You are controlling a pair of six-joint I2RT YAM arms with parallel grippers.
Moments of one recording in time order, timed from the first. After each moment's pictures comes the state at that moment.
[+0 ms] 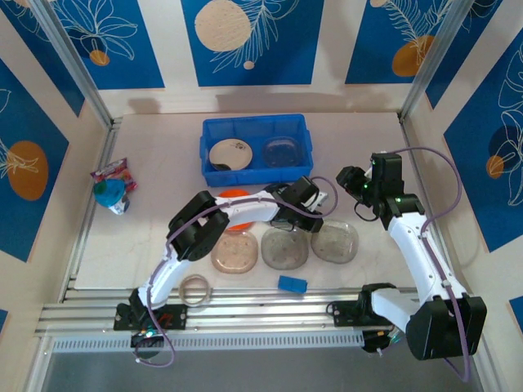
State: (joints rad) left arm -0.97 2.27 1.68 -0.36 0.36 -0.41; right arm 0.07 1.05 0.88 -0.53 -0.18 0.72
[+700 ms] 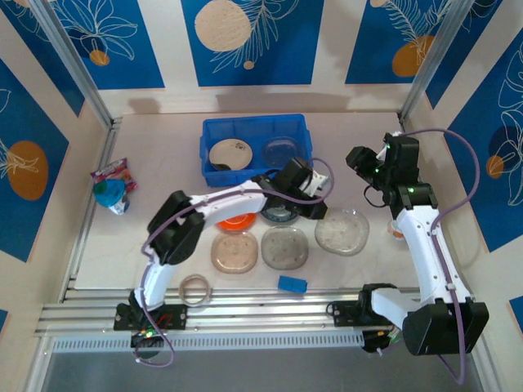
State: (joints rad) left arm -0.93 2.07 1.65 -0.36 0.52 -0.46; right arm 0.01 1.08 1.06 -0.57 -0.18 0.64
